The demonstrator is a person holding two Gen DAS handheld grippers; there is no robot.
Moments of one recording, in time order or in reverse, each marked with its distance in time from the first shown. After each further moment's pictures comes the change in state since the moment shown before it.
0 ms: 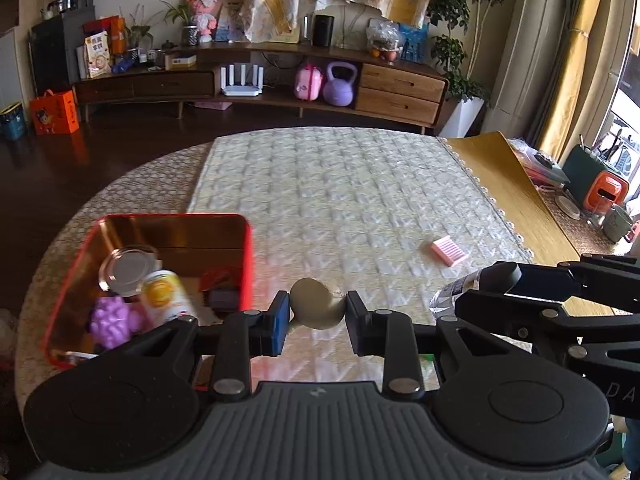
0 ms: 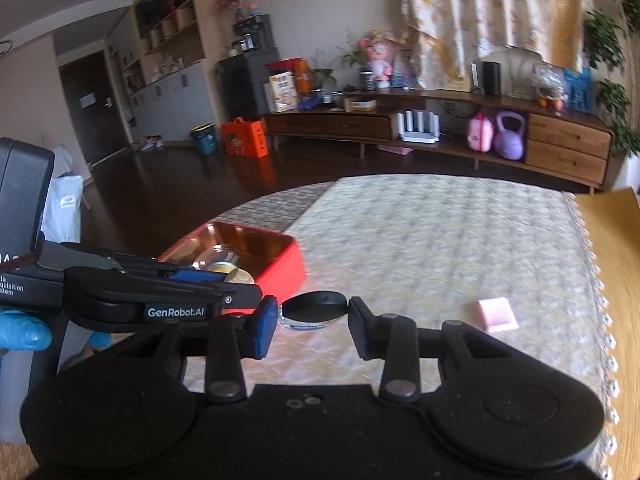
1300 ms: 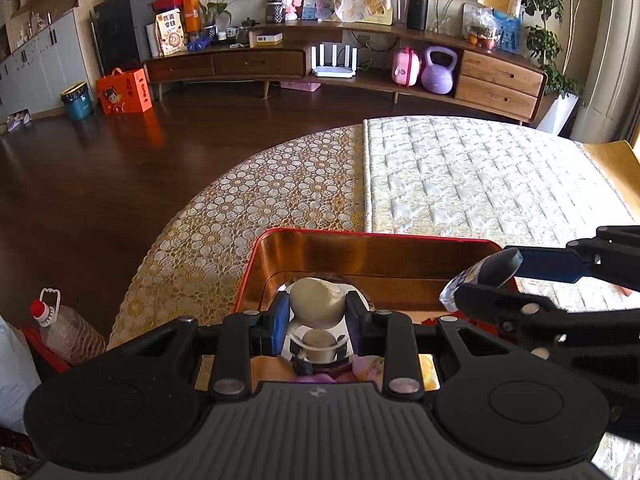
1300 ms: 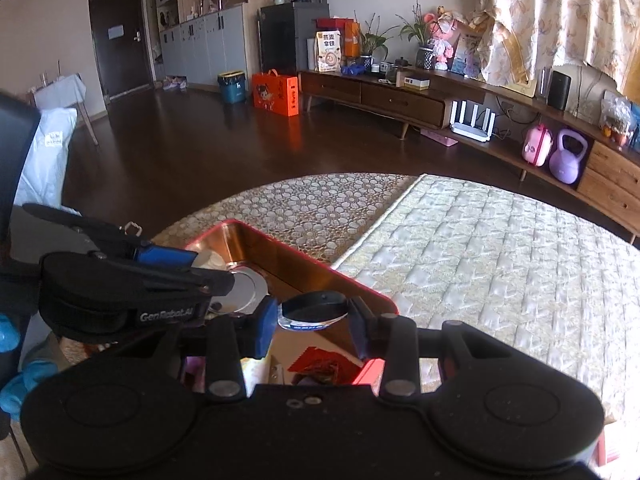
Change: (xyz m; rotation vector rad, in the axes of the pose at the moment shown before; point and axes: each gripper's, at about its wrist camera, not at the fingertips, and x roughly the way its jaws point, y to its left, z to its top) left arm 0.085 0.149 0.028 -0.049 0.053 0.217; right arm 0.184 0.063 0.041 -0.175 0.121 0.004
